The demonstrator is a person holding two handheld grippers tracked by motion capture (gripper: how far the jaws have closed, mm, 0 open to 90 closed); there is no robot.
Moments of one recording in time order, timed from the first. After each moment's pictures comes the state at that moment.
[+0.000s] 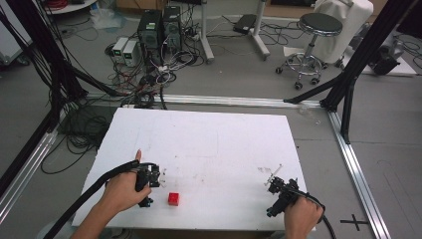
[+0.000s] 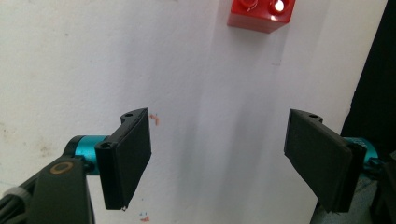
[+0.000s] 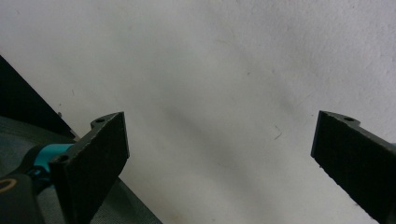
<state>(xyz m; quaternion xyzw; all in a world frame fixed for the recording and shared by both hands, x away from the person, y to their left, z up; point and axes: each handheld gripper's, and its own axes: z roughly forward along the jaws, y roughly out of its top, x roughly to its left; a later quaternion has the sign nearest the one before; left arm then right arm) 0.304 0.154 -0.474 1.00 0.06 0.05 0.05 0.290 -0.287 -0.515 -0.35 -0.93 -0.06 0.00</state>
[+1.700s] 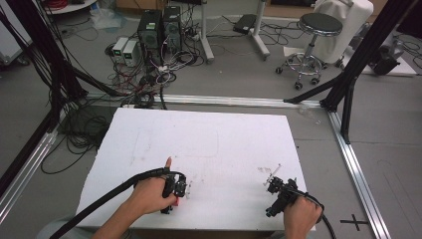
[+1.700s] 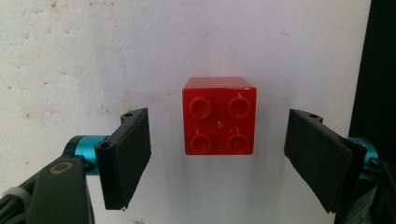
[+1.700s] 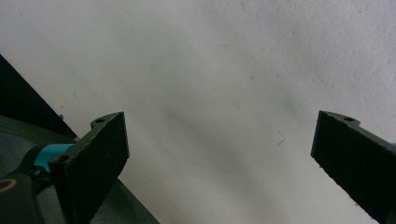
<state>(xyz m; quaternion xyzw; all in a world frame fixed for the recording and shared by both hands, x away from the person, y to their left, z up) 0.301 0.083 -0.505 1.00 -0.04 0.02 0.03 0.291 -0.284 -0.517 -0.35 -0.93 -0.06 0.01</state>
